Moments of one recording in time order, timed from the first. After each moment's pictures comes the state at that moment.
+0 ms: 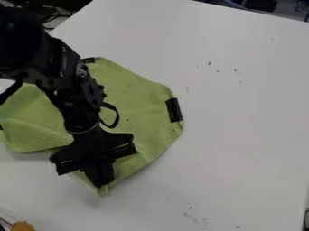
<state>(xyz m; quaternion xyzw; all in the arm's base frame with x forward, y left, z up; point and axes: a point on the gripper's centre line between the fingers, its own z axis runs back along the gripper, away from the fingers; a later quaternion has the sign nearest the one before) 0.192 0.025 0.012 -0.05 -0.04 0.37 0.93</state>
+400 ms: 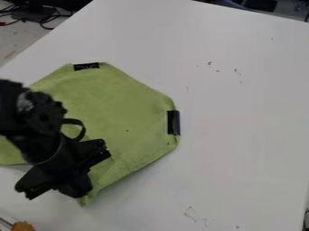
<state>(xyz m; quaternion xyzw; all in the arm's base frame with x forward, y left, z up) 0.153 0.035 0.035 -0.07 -0.15 0.46 0.87</state>
